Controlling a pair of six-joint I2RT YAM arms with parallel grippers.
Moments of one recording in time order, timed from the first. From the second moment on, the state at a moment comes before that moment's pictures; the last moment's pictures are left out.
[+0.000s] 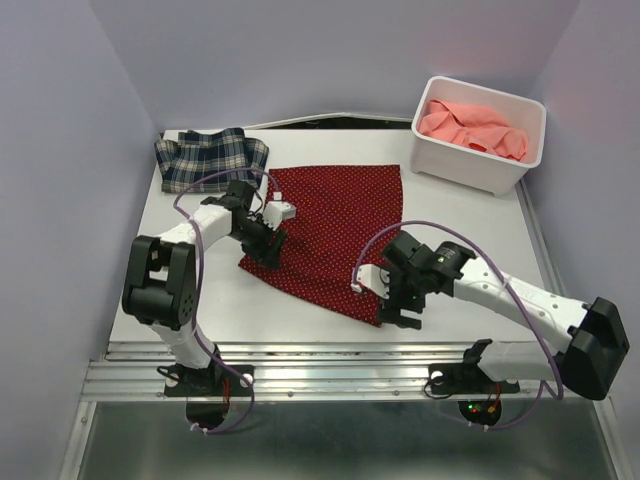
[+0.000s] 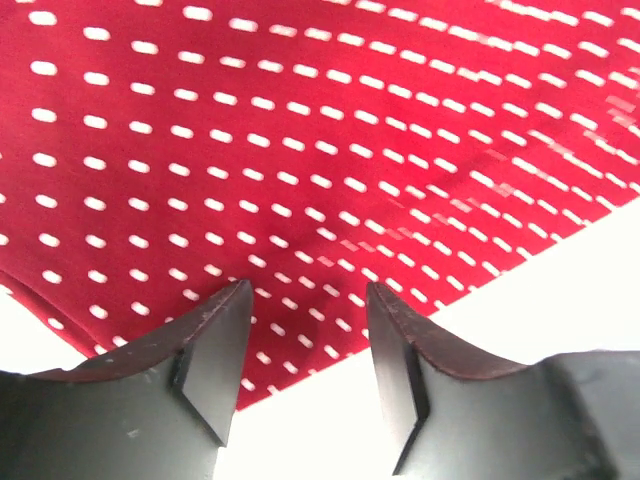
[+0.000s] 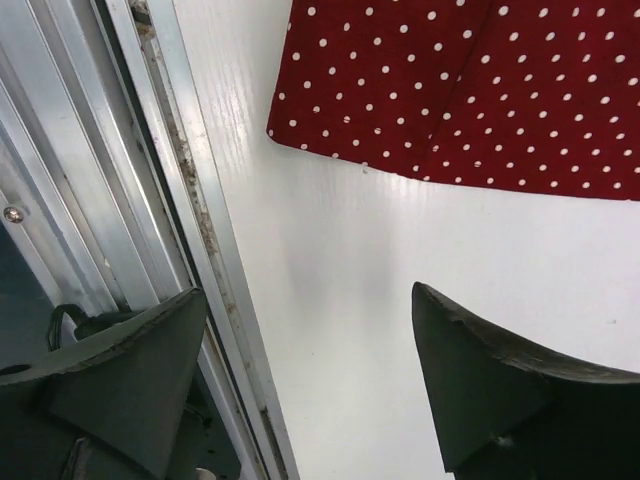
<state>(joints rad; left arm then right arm) -0.23 1.72 1.06 -0.66 0.49 0.46 0.83 1.21 0.91 -0.97 -0.21 -0.59</state>
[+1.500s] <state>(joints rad) -0.42 1.39 1.03 -1.02 0.41 0.83 0.66 1.44 1.06 -0.87 -0.24 -0.78</state>
